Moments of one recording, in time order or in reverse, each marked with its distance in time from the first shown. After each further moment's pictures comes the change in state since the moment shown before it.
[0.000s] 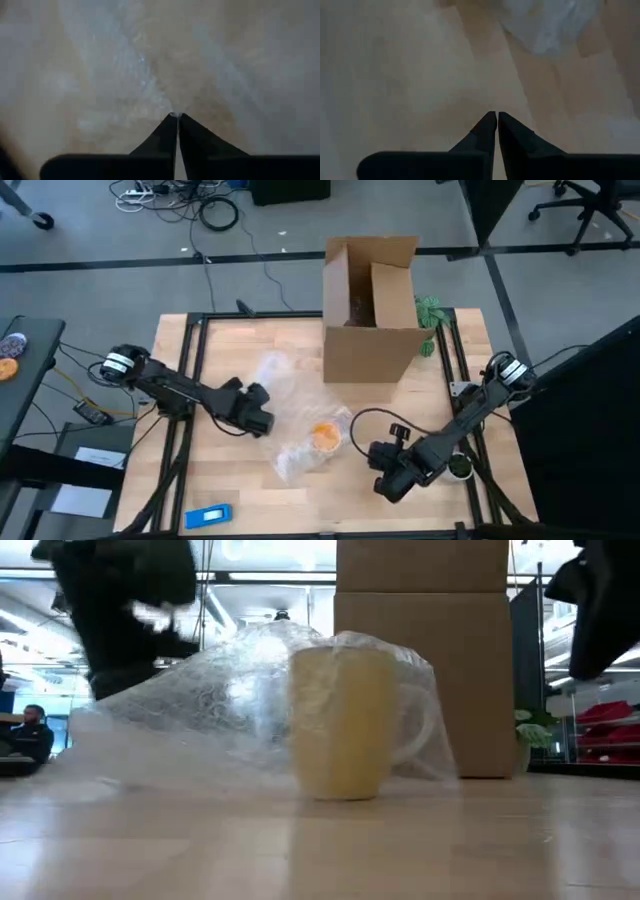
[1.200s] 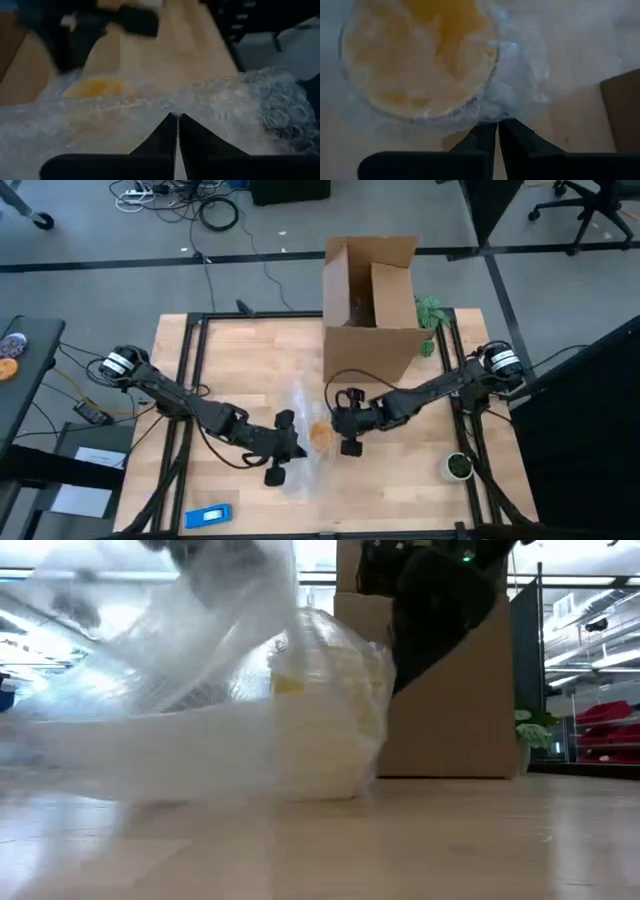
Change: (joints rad) left arm -0.171 -0.003 0.108 0.806 0.295 0.594; right arm -0.413 0.000 -0.104 0.521 -0.122 -0.687
